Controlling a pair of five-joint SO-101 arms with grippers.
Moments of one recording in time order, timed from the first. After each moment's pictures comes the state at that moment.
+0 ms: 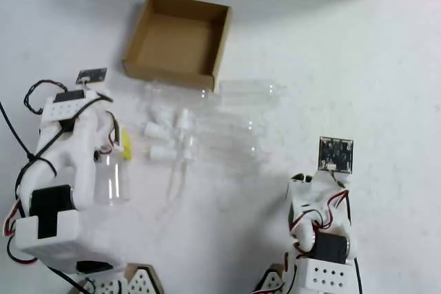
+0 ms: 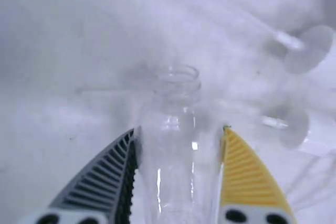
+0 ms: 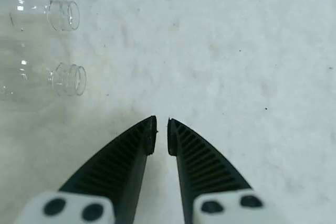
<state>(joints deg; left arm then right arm) -16.7 6.2 26.8 68.8 -0.1 6.0 -102.5 96.7 62.7 3.3</state>
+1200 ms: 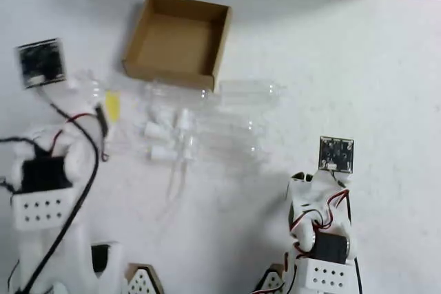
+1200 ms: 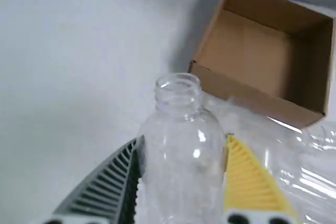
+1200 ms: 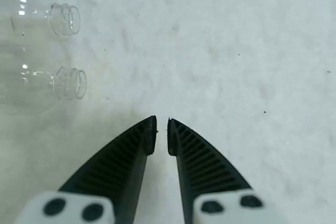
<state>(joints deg) -14.1 -50.7 42.4 57.5 9.7 6.1 -102.5 96.7 62.0 3.3</state>
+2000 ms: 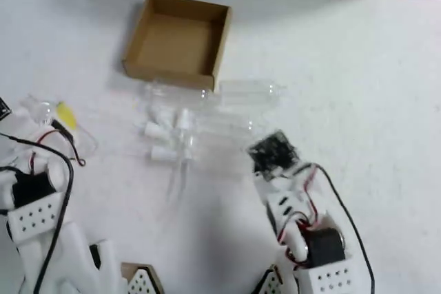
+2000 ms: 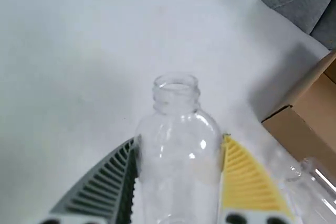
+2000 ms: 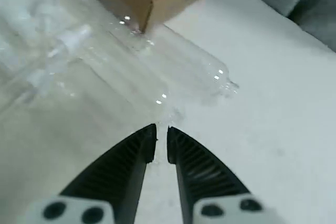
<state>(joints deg) -31.2 -52.2 60.8 38.9 19.4 -17.1 -91.7 77.9 53.4 25.9</state>
